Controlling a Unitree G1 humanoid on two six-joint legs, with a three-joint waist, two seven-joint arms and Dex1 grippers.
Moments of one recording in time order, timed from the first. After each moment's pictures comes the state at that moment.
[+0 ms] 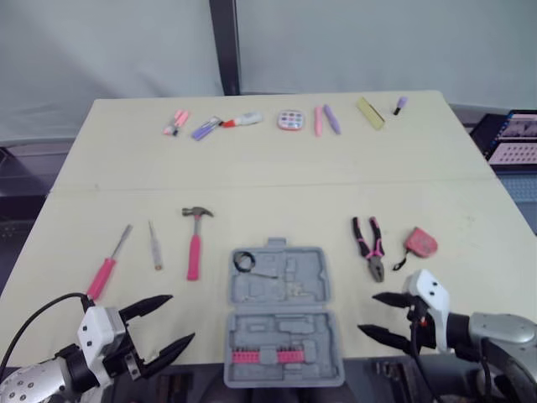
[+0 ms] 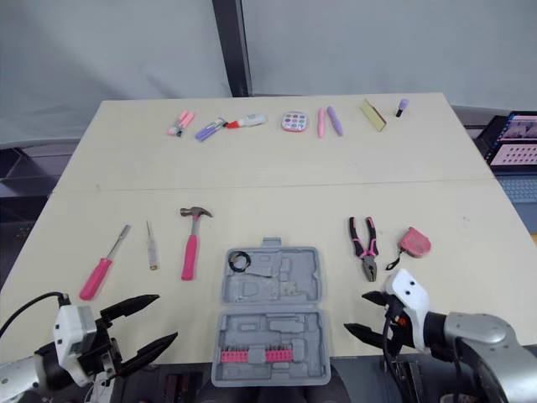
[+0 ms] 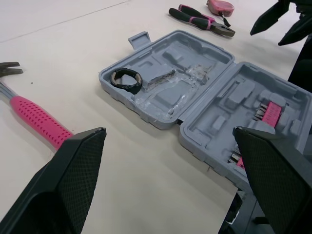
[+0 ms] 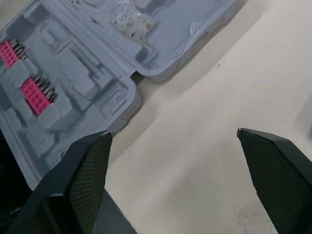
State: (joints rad) left arm 0.60 0.56 0.38 -0.43 -0.50 0.04 -0.96; right arm 0.33 -0.80 -0.20 -0.51 0.43 0.66 0.95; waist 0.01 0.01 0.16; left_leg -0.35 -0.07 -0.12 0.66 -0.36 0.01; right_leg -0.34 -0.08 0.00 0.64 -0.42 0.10
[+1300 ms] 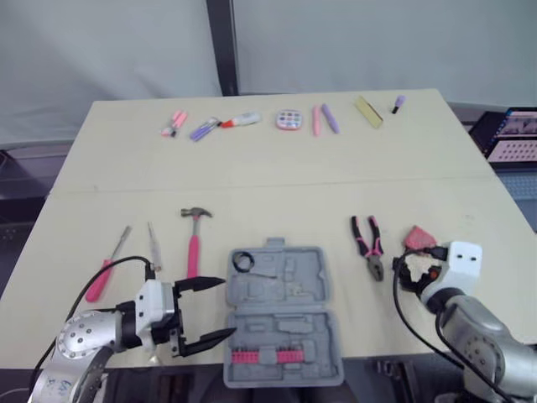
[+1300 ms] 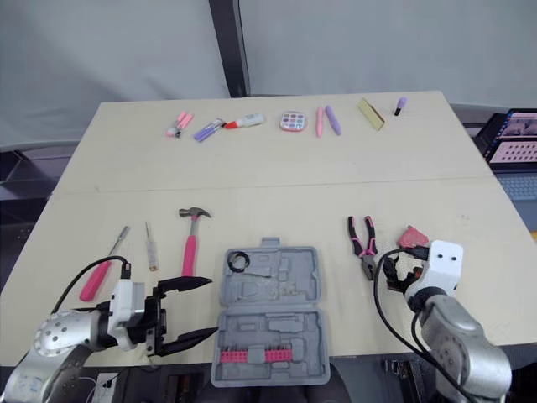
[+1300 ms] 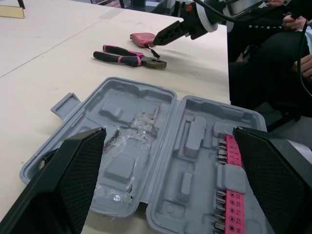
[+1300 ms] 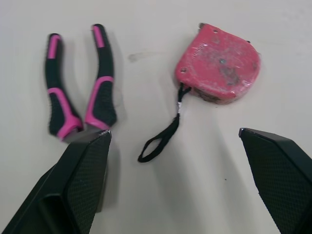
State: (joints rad) left arm 0.28 0.63 0.11 -0.41 -0.47 0.05 -1.04; right arm 0.00 -0.24 -0.43 -0.49 0.37 1.01 0.00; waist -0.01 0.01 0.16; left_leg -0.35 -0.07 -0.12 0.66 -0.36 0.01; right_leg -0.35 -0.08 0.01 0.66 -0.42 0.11
